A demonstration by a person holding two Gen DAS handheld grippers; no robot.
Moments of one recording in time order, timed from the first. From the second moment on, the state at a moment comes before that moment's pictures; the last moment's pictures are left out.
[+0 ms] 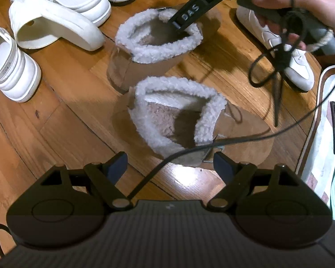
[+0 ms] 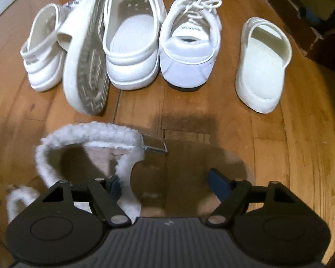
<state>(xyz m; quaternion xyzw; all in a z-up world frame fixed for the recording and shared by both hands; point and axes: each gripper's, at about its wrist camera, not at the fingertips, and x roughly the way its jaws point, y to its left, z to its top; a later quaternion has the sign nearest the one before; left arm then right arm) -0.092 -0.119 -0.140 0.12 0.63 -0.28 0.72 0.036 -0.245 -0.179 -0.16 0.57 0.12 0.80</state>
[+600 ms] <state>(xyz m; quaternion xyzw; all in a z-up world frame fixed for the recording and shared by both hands) -0.092 -0.084 -0.143 0.10 0.65 -0.25 0.71 0.034 -0.271 -0.155 -0.04 0.61 0.05 0.79</state>
